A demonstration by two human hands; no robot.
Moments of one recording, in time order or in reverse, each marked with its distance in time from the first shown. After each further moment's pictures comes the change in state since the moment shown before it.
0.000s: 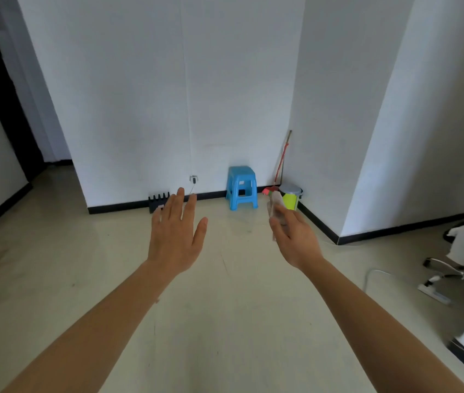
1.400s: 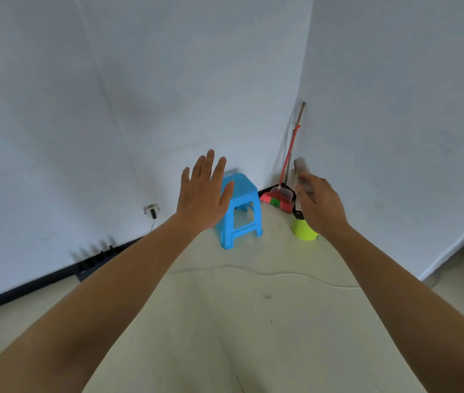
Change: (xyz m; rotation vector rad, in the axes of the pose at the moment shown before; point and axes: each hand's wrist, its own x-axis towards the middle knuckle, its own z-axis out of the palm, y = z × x) left_hand 1.129 -0.230 0.671 -0.041 -0.186 0.315; right_hand 1.132 0.291 0.415 -0.018 0.171 0.316
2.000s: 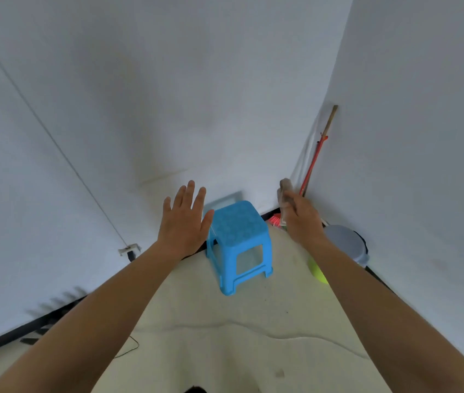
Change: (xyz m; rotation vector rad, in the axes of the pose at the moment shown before) left_hand 0.400 -0.147 0.238 0.035 -0.230 -0.101; right_hand 0.459 0.091 0.230 0.106 -0.175 0.157
